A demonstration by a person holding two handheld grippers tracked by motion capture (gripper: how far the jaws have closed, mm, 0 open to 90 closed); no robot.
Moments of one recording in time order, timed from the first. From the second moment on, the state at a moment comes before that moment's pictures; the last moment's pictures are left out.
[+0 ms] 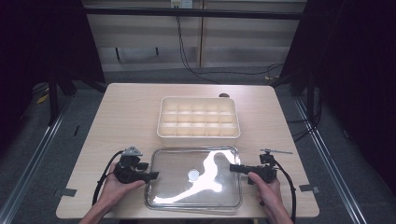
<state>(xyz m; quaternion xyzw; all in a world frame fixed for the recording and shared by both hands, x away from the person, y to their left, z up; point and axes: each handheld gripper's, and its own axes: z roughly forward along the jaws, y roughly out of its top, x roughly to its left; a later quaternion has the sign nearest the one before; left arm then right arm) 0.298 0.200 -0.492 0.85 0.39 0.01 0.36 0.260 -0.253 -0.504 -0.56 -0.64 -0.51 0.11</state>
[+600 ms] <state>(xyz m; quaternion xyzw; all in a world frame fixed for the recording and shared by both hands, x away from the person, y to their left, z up) 0.300 0.202 -0.494 0.83 0.39 -0.04 0.39 0.257 -0.251 -0.494 -0.53 -0.66 -0.52 0.08</state>
